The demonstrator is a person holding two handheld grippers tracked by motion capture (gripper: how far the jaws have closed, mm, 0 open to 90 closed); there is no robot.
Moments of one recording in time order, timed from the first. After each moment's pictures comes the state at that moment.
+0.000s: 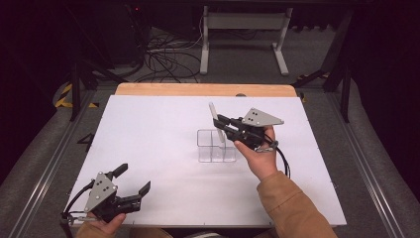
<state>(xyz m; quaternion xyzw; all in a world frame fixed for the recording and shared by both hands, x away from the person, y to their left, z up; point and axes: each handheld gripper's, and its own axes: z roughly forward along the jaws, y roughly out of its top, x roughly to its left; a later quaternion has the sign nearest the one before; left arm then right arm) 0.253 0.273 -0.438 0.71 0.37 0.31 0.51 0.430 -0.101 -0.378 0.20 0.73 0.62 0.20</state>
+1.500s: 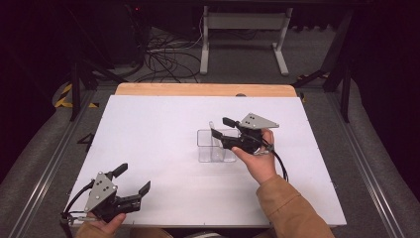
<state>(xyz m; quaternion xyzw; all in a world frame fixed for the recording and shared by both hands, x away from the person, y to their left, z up) 0.253 0.272 -0.438 0.71 0.37 0.31 0.51 0.431 -0.100 -0.400 0.26 0.74 0.60 0.19</state>
